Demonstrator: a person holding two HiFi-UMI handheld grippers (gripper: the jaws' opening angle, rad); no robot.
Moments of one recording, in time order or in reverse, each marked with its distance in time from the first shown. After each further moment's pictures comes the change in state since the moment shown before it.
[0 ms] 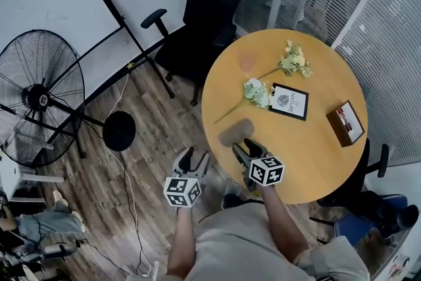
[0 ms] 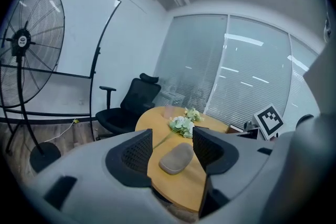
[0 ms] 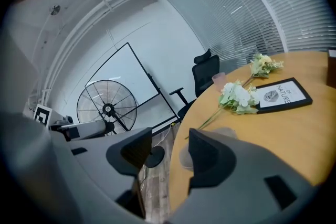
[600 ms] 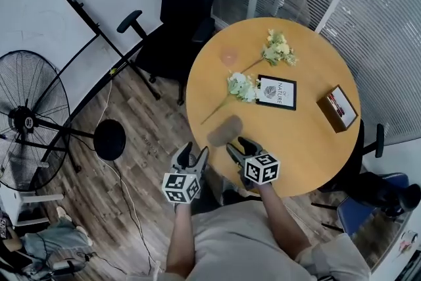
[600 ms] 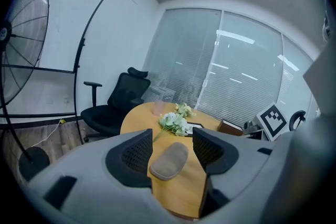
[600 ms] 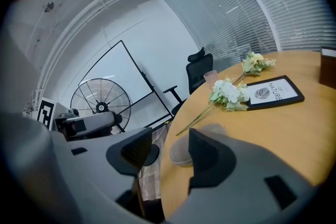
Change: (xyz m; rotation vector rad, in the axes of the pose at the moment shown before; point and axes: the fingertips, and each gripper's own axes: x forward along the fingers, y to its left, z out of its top) left arm 0.051 -0.014 -0.003 0.035 0.050 -0.121; right arm -0.001 -0.024 -0.007 0.020 0.018 -0.065
